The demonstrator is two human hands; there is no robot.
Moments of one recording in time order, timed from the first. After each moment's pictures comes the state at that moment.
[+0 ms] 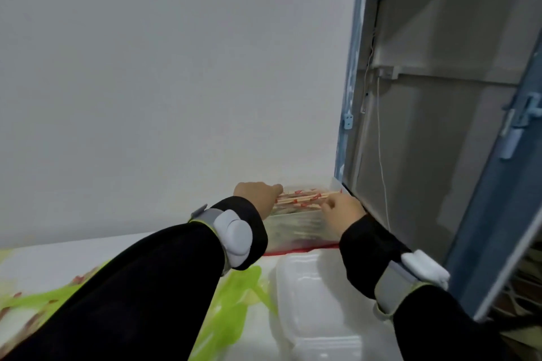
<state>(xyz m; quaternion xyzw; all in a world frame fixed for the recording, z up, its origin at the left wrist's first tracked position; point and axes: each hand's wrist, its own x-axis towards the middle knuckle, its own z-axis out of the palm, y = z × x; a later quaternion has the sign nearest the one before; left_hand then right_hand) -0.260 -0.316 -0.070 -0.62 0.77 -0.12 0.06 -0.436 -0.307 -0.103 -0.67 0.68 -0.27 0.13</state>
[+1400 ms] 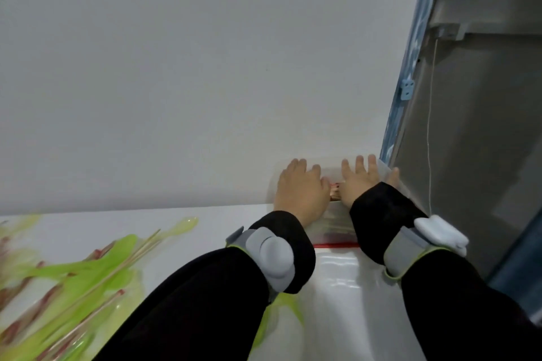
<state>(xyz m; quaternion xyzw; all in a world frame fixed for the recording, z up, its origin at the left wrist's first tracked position) -0.288 -0.336 -0.117 -0.68 0.70 0.04 -0.24 -0.402 -0.377 -0.112 -0.73 0.68 0.03 0.02</state>
